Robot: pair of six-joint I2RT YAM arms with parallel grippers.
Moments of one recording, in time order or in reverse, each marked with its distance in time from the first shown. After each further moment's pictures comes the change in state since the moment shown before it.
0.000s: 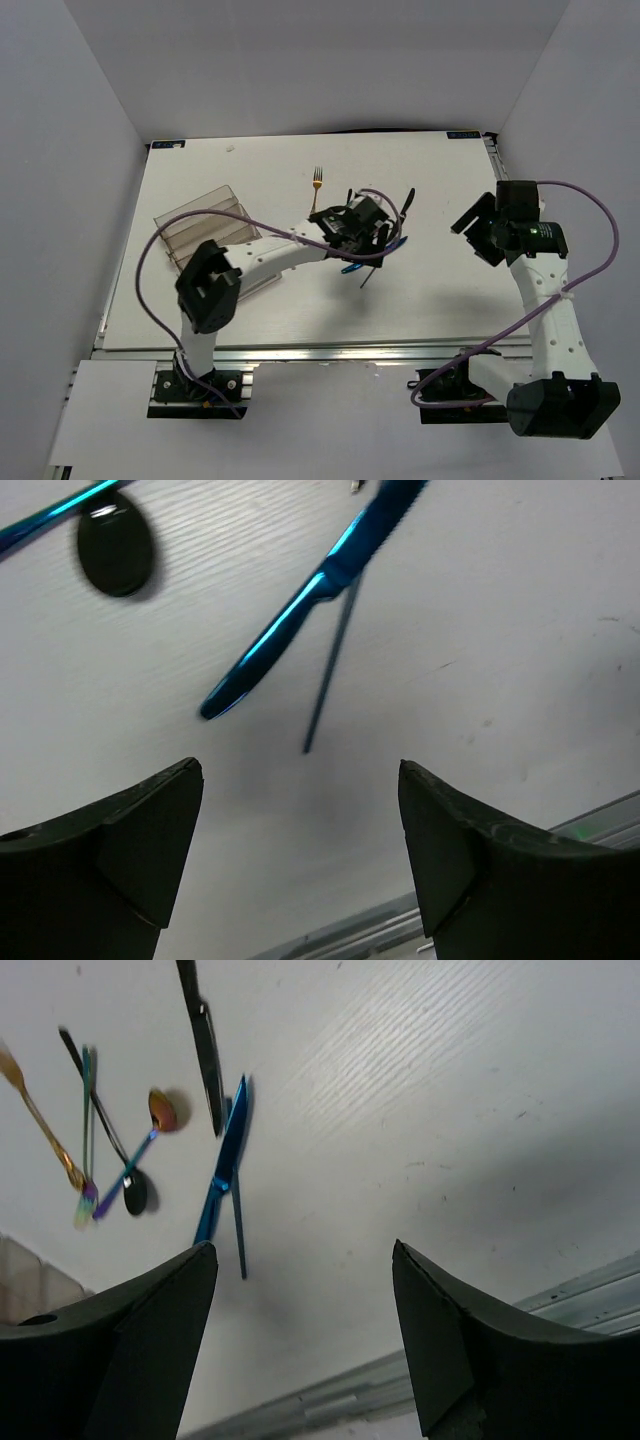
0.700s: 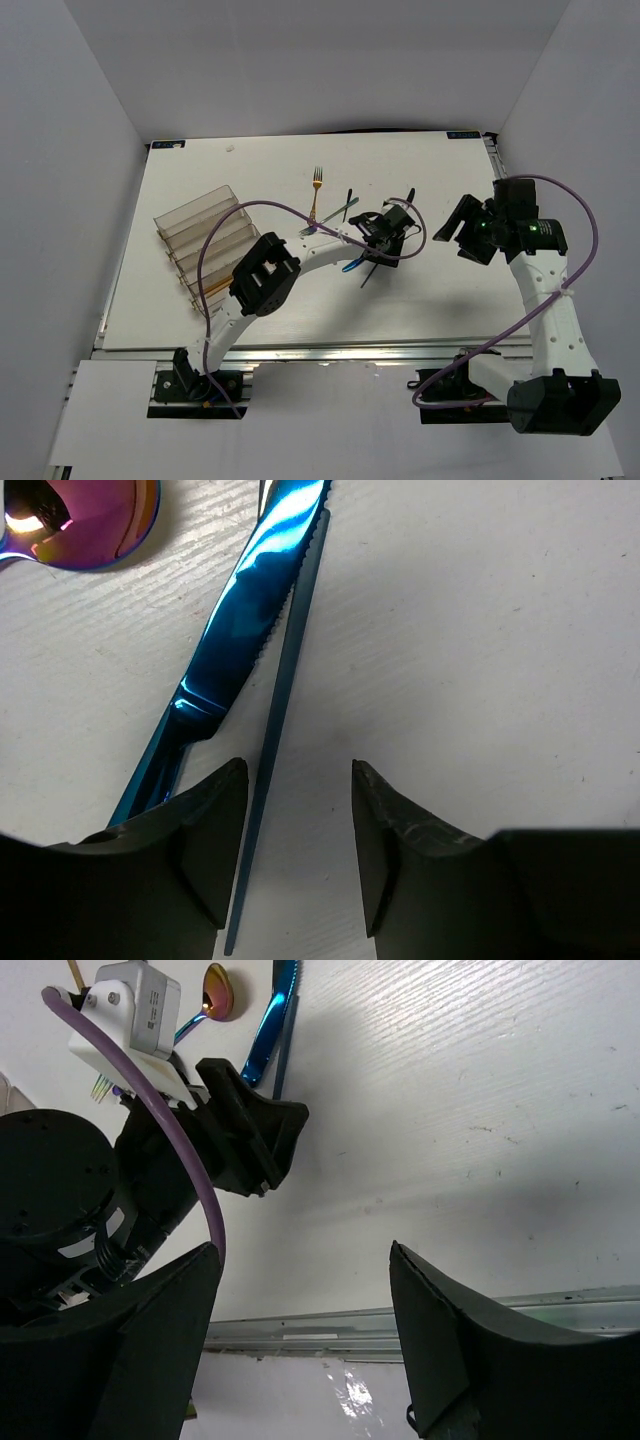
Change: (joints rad) left arm -0.027 0.466 0.344 0.107 0.029 0.031; right arm -0.004 0.013 0.018 -0.050 -0.291 -0.224
